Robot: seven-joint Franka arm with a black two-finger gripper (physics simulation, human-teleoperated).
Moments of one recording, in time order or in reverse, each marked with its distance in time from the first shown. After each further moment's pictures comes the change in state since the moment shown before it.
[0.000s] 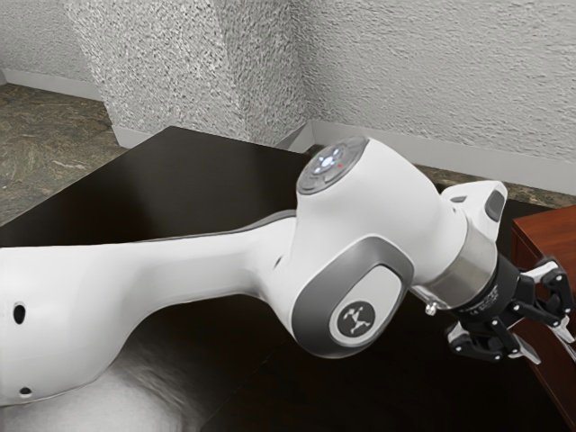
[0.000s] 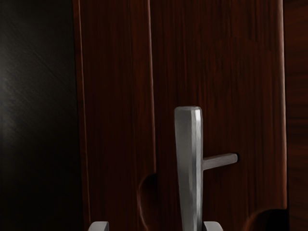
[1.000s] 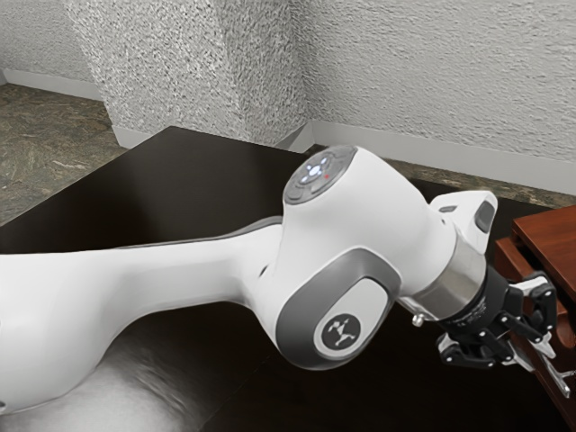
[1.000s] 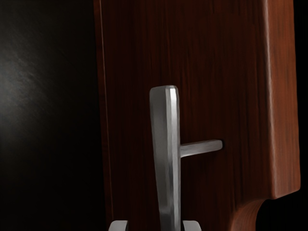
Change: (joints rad) arm 0.001 -0.058 -0.001 -0.069 -0.002 0.000 0.004
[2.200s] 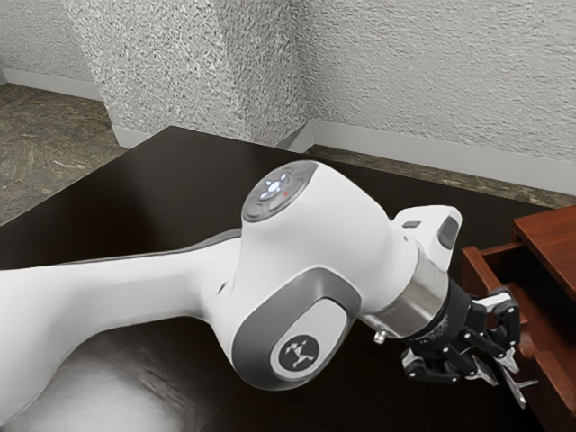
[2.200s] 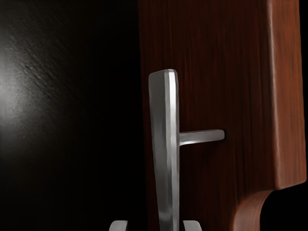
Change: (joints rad) arm 0.000 -0.123 0.016 -0.139 -0.025 0.000 0.002
